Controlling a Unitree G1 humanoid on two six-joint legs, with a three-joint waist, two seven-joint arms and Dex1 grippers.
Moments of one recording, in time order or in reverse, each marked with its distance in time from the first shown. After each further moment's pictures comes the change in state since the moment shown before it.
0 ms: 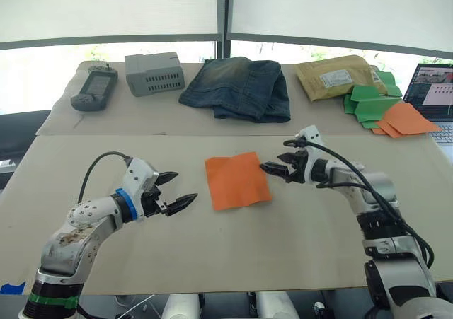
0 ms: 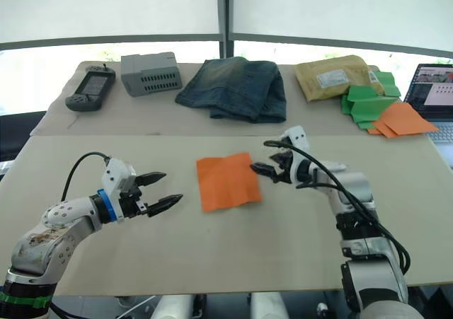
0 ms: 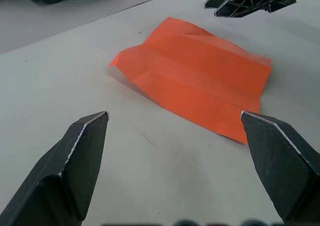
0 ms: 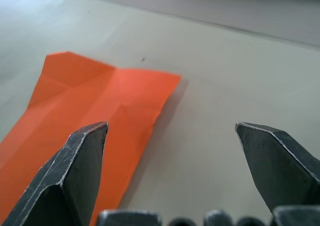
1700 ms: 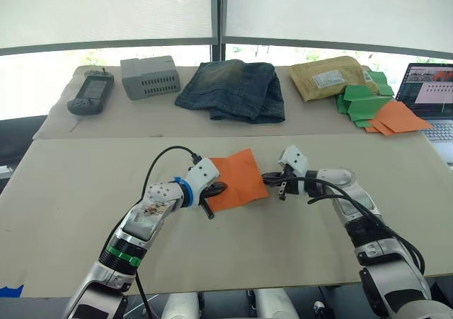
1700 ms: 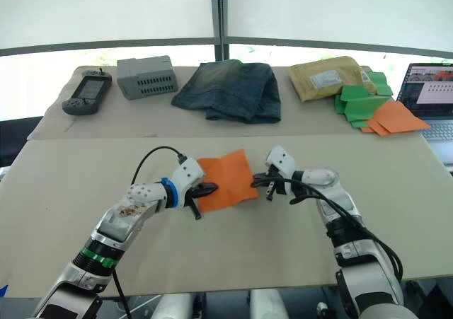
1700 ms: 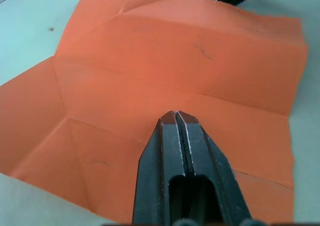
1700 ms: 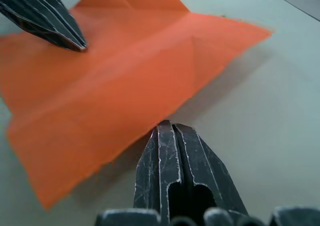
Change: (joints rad) left arm -0.316 -0.201 -0.385 0.300 0.344 0.004 0.024; right arm 0.059 0.042 0.119 0.192 -0.241 -0.505 0.356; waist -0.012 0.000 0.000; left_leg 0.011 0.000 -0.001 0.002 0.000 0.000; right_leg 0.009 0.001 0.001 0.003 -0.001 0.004
